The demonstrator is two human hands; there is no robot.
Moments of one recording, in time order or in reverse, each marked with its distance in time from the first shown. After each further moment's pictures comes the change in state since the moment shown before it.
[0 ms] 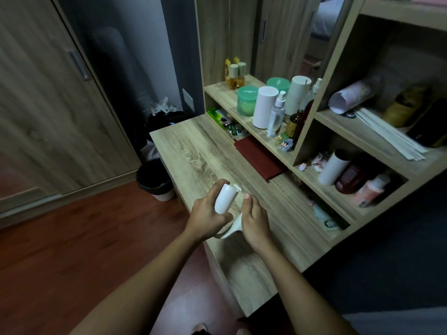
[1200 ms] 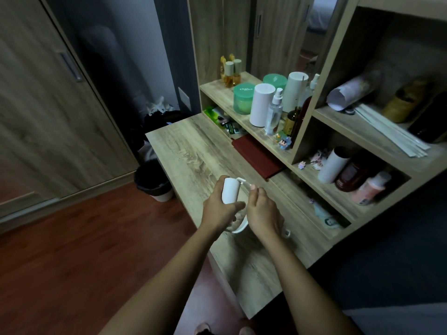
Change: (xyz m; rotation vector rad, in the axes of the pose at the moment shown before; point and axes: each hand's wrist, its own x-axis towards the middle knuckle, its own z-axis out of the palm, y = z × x) left_hand 0.019 0.021 0.026 -0.324 0.051 -0.259; right_hand 0.020 -0.013 -0.015 -0.412 0.044 0.171
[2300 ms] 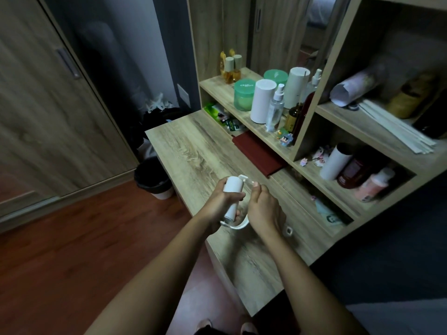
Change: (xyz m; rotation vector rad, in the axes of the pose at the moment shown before) left_hand 0.018 0.003 -0.007 -0.425 -0.347 -0.262; right_hand 0.001 -0.004 0.002 0.024 0.025 0.057
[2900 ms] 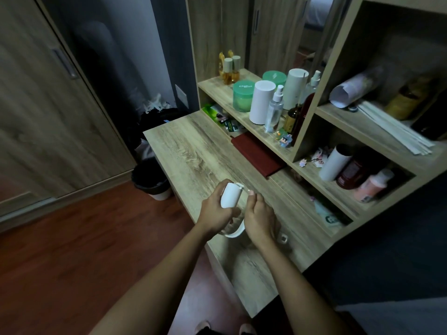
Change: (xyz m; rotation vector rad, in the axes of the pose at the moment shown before) left_hand -0.006 -0.020 -0.010 0.537 0.231 0.275; right_hand -0.011 0.007 0.014 0.043 -0.022 0.001
